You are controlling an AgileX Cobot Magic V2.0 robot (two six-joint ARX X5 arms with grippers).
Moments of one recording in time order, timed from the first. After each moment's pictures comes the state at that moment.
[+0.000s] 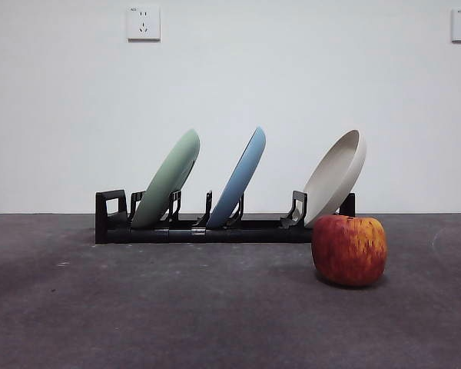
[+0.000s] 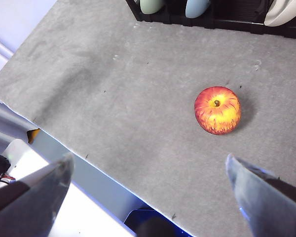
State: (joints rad) left arm -0.04 0.61 0.77 -0.60 0.75 -0.02; right arm 0.09 0.73 1.00 -1.06 -0.62 -0.10
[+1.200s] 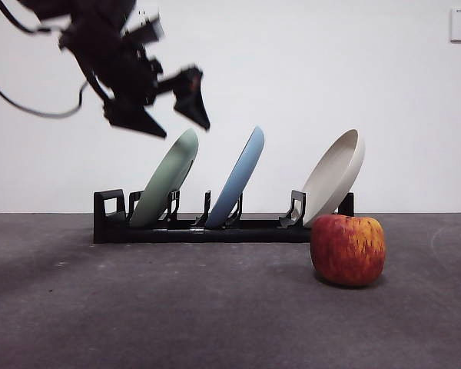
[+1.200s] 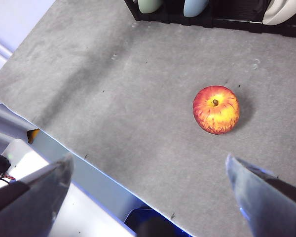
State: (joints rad) left arm -0.33 1.87 1.46 -0.11 0.24 0.07; right arm 0.09 0.73 1.00 -1.06 -0.62 -0.10
